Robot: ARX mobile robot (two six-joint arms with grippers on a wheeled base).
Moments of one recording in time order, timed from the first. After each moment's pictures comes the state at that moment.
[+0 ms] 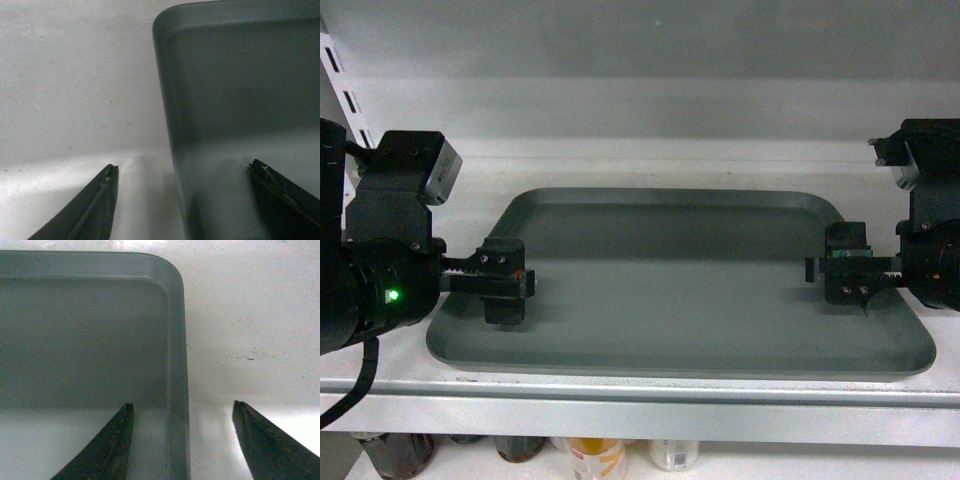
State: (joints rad) left arm -0.23 1.84 0.66 0.67 -0.09 -0.05; right arm 0.22 1.88 0.79 0.52 0.16 0.13
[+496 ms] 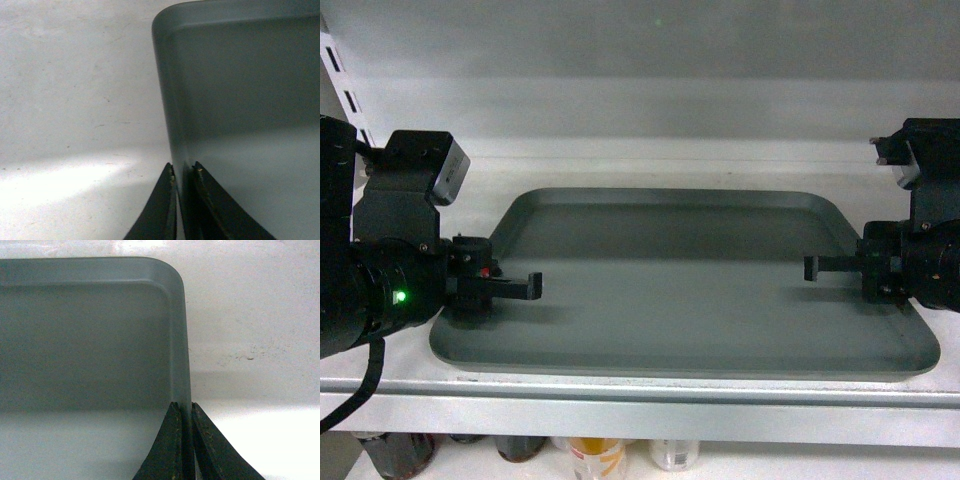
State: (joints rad) left arm -0.25 1.83 0.66 0.66 -0.10 -0.05; right arm 0.22 1.88 0.78 0.53 0.16 0.15
